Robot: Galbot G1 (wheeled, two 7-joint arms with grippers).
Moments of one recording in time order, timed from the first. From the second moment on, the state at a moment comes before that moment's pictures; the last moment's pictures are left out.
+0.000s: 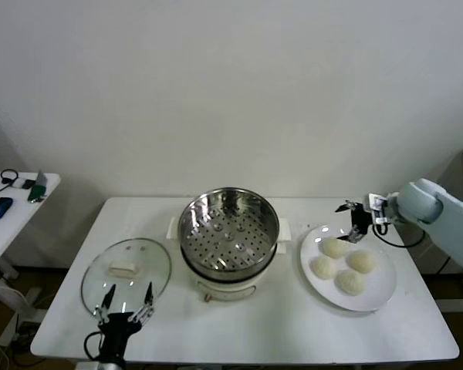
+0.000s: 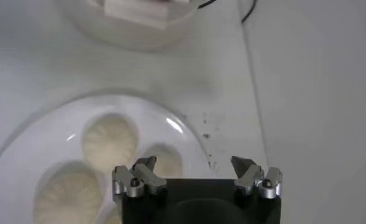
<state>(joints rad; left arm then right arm) 1.76 -1.55 -0.65 -2.07 -0.10 -0.03 0.03 0.16 0.64 -0.95 1.14 0.14 -0.13 -0.99</state>
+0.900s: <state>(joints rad) 1.75 -1.56 -0.66 -2.04 -0.10 -0.05 0.03 0.17 0.92 -1.09 0.77 0.10 -0.10 -1.07</state>
